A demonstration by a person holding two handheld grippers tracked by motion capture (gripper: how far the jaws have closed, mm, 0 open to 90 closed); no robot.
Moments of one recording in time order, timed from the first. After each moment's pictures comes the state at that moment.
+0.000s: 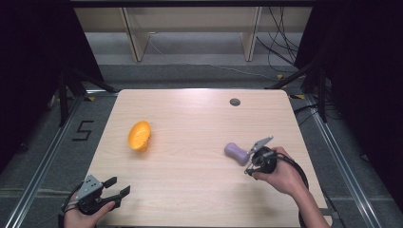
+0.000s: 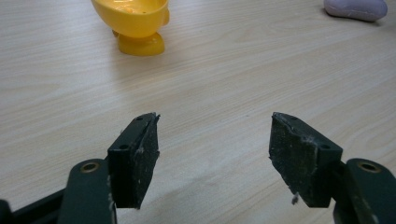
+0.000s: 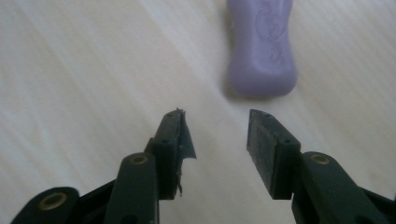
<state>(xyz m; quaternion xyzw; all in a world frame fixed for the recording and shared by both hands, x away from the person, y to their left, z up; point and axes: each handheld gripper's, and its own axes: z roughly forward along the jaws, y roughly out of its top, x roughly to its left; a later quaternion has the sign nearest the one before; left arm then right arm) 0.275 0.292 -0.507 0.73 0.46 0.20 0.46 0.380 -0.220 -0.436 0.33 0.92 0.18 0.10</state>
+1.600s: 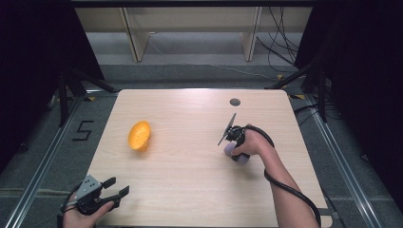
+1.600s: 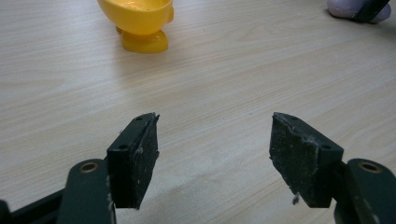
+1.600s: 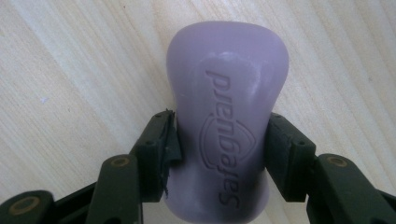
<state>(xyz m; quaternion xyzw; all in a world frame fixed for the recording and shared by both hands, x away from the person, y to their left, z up) 0.274 0.294 -0.508 0.73 0.47 0.20 0.46 0.493 -0.161 -0.472 0.32 0.95 0.03 0.02</state>
